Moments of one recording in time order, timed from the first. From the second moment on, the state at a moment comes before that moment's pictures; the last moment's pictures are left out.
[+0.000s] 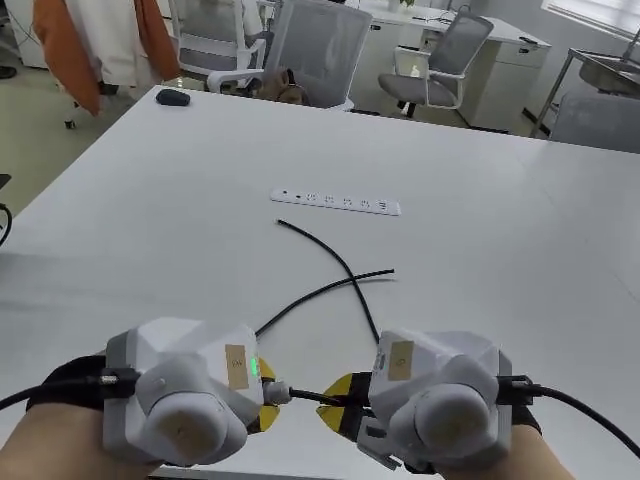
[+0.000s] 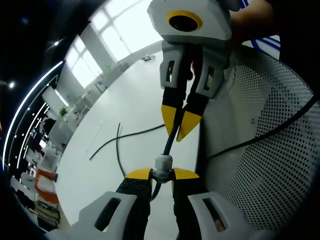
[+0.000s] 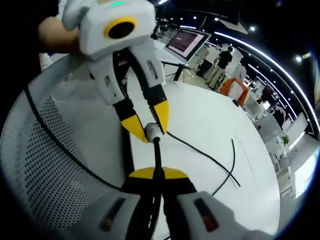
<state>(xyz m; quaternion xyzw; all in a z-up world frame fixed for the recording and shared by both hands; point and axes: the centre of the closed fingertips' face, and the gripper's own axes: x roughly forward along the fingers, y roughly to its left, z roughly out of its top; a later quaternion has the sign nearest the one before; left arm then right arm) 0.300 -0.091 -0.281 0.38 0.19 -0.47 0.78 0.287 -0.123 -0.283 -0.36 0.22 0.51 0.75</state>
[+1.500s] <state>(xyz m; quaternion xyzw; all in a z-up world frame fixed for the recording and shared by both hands) 0.308 -0.075 -0.281 0.37 0.22 -0.44 0.79 0.253 -0.179 -0.276 -0.23 0.38 0.59 0.67</state>
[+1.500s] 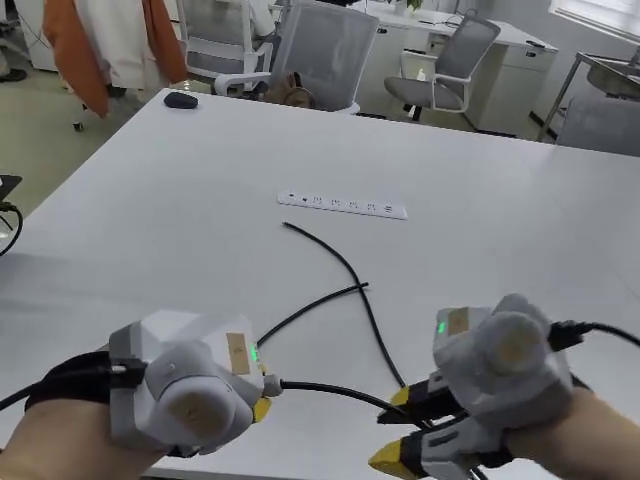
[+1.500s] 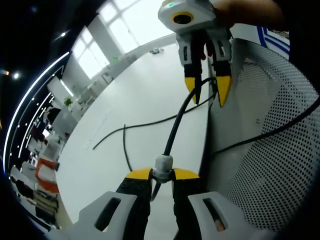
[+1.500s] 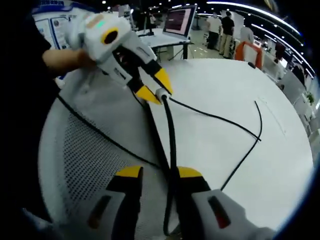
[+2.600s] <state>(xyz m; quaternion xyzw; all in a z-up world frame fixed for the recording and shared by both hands) 0.309 -0.076 -0.284 0.38 0.22 -0.44 0.79 0.324 -0.309 -0.421 -0.18 0.51 0.33 0.78</state>
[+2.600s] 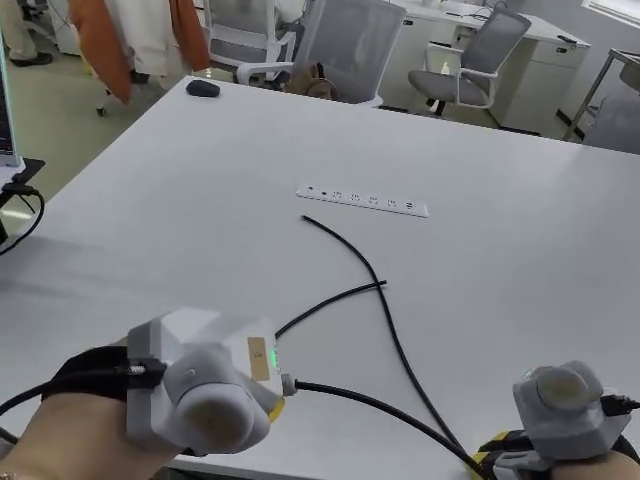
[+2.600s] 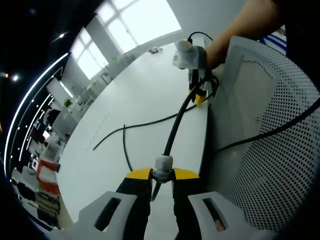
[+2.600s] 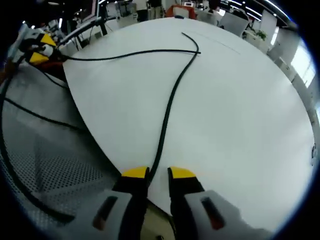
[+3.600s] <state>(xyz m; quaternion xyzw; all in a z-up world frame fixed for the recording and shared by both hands) 0.305 -0.068 -0.303 0.40 0.26 -0.44 0.77 0.453 -0.312 -0.421 -0.31 0.47 0.27 0.78</state>
